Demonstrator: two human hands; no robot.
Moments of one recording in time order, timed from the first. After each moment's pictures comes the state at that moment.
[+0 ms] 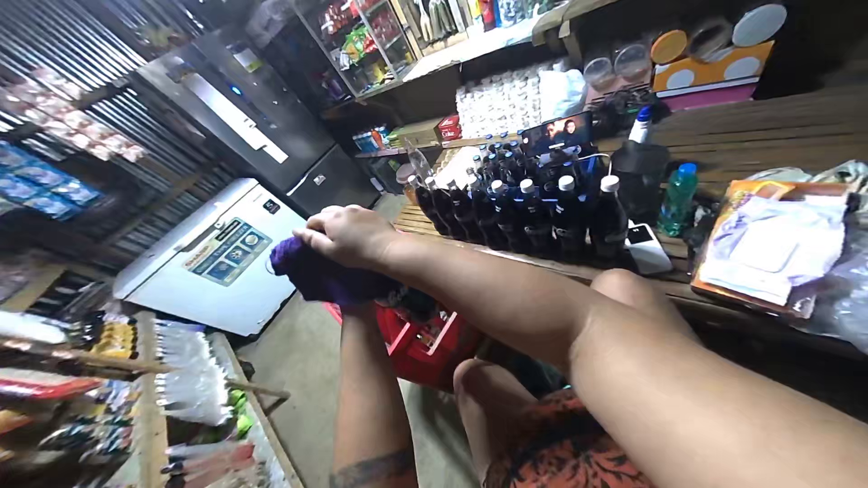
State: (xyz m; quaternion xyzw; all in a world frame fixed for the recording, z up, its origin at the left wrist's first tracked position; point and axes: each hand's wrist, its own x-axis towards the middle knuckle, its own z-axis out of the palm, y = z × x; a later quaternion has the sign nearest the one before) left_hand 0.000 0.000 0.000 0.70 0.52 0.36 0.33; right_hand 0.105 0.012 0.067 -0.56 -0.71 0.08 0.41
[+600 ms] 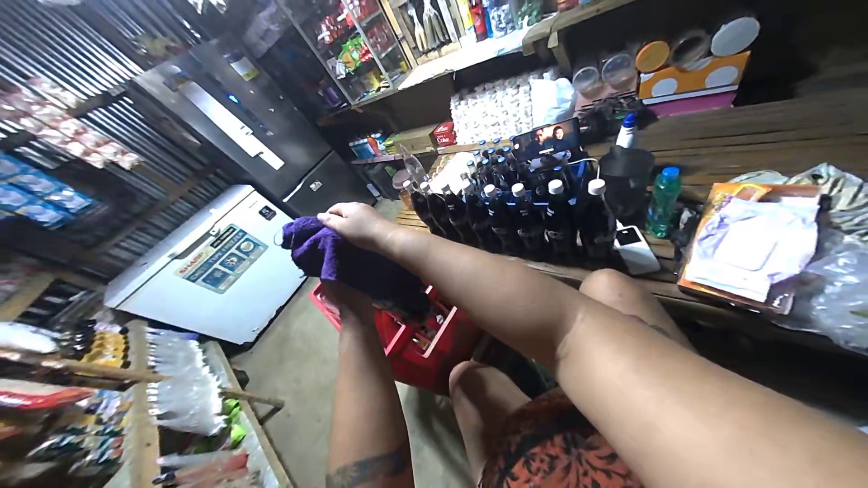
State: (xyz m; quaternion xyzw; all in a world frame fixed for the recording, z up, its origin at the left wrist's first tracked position) left_hand 0.012 0.026 -0.020 0.63 0.31 0.59 0.39; right_hand 0.126 0.021 0.058 -0.55 -0.63 0.23 0.50
